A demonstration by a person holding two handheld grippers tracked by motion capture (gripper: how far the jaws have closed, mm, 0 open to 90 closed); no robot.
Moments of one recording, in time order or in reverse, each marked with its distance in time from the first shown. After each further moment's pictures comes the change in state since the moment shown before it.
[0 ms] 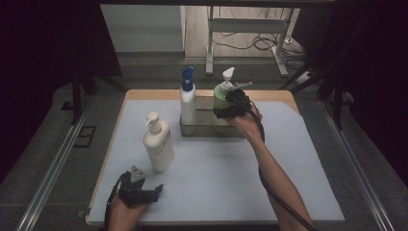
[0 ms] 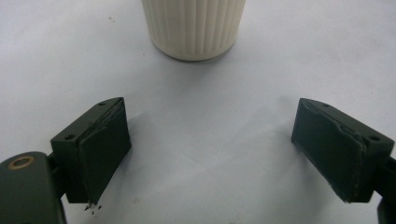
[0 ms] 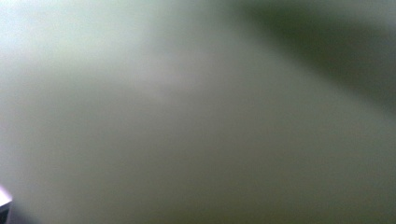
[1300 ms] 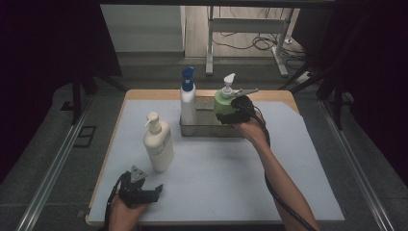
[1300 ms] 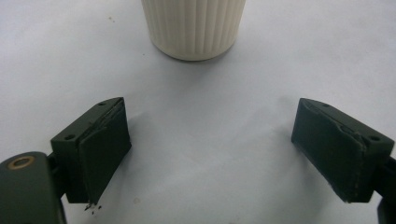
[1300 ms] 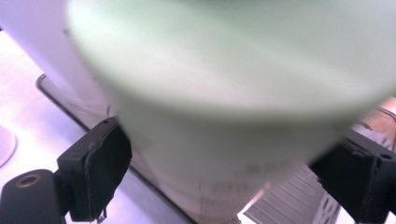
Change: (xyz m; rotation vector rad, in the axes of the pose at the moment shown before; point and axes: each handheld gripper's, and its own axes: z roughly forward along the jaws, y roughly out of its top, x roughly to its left) left arm 0.000 0.000 0.000 -0.001 0.001 0.000; right arm -0.011 -0.023 -0.004 -0.026 0.069 -0.005
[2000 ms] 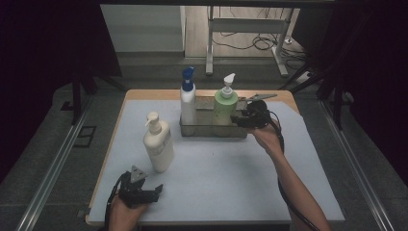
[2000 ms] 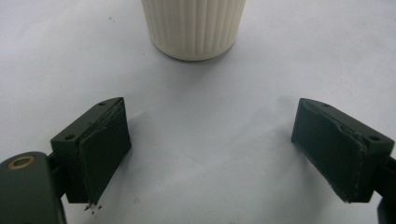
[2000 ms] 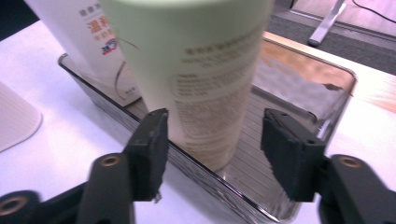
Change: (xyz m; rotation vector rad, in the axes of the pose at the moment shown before) left arm 0.000 0.000 0.000 0.000 -0.001 -0.001; right arm -0.017 -0.022 -0.042 0.003 0.011 0.054
